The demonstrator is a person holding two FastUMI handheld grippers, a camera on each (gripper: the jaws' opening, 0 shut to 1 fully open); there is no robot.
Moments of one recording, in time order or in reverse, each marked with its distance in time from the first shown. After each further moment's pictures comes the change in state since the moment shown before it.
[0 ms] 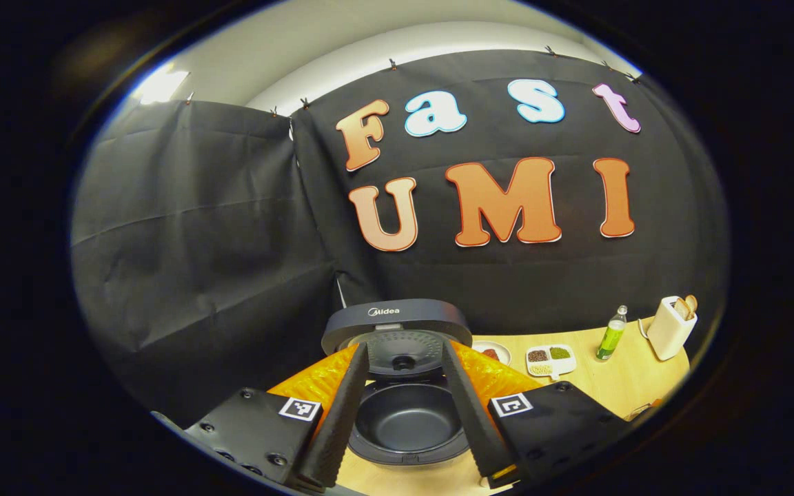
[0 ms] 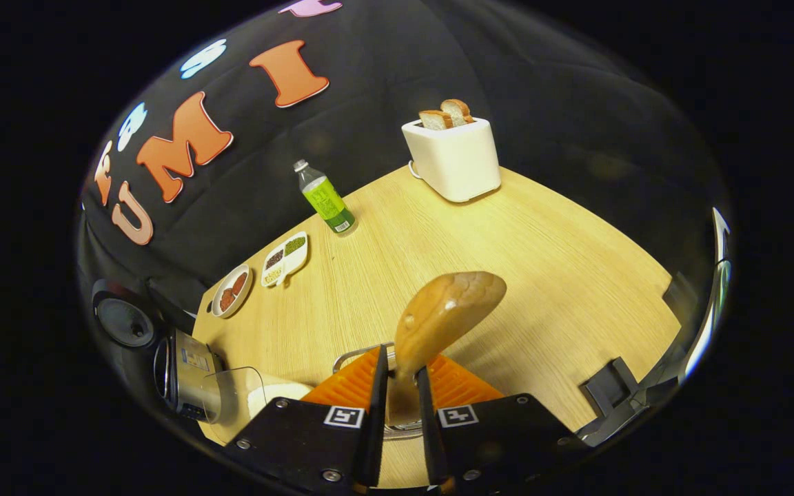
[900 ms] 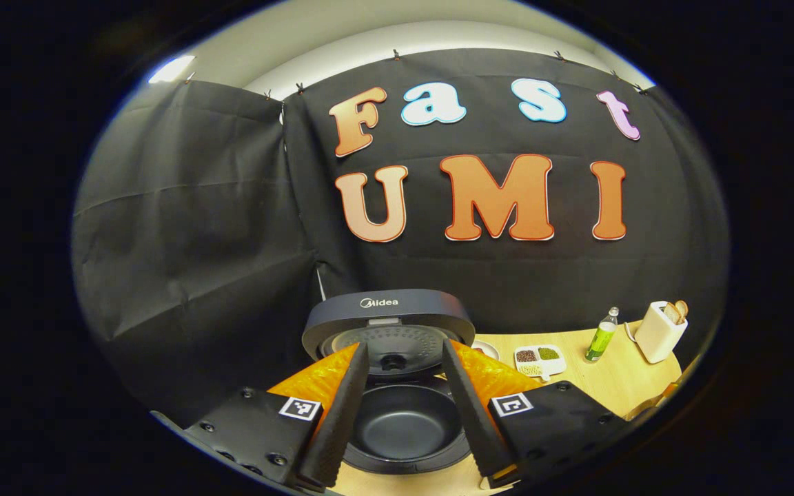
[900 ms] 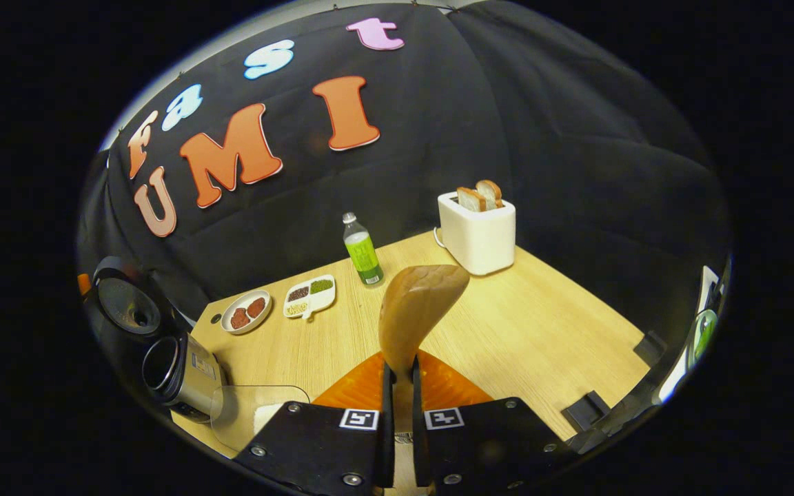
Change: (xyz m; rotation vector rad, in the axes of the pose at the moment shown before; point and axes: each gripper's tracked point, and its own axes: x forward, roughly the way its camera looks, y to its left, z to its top) left arm 0.042 0.003 -0.013 -0.038 -0.003 -0.119; right arm -0.065 0.062 0.048 -0.196 -0.306 0.016
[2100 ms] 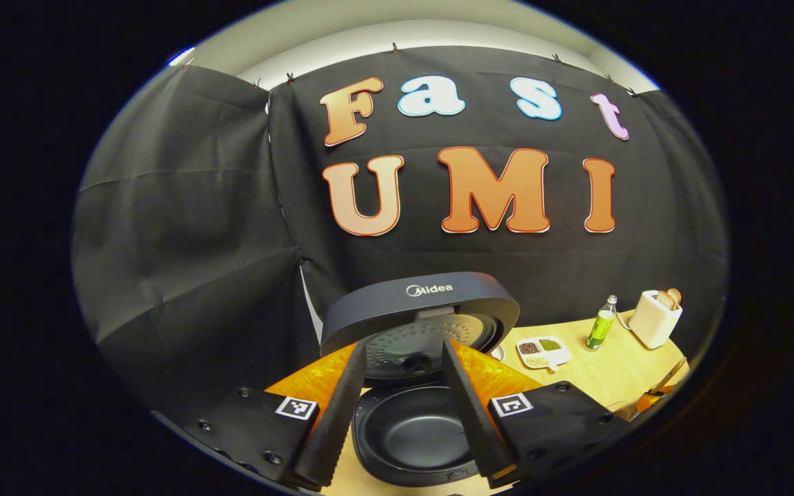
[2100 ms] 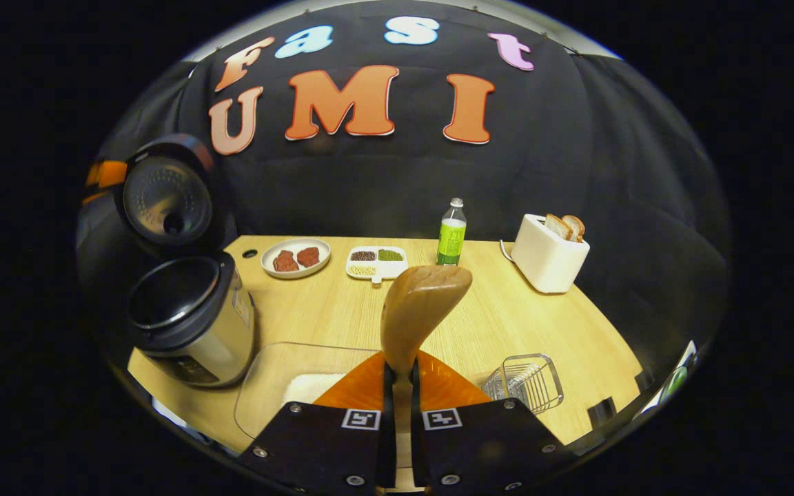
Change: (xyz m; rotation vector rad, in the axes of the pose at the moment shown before) left arm 0.039 0.056 -0.031 -0.001 0.012 -0.105; right arm -0.016 0.143 -0.081 -0.393 0.015 0.051
